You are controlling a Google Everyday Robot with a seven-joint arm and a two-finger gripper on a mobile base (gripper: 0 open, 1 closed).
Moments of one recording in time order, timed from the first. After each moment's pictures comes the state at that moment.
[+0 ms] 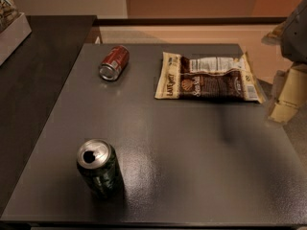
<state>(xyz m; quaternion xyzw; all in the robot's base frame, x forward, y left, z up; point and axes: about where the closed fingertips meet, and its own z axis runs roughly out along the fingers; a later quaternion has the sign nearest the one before) 0.438 -0.217 0.976 -0.60 0.78 -0.03 0.16</state>
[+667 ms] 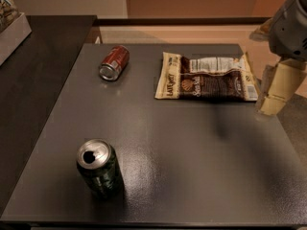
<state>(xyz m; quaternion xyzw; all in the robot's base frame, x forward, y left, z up) 0.454 -0.203 0.975 -0.62 0.76 -0.02 0.17</state>
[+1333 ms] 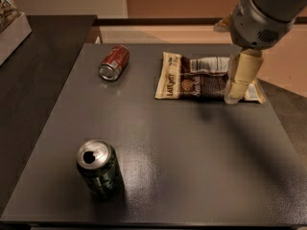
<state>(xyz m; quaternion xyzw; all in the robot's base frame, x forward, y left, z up) 0.513 -0.160 0.962 -0.69 0.70 -0.02 0.19</state>
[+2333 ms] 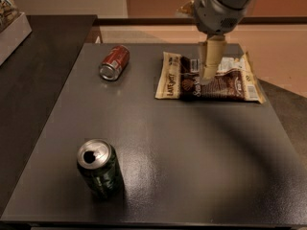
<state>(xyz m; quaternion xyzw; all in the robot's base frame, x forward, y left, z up) 0.571 -0.093 0.966 -0.78 0.58 -0.05 0.22</state>
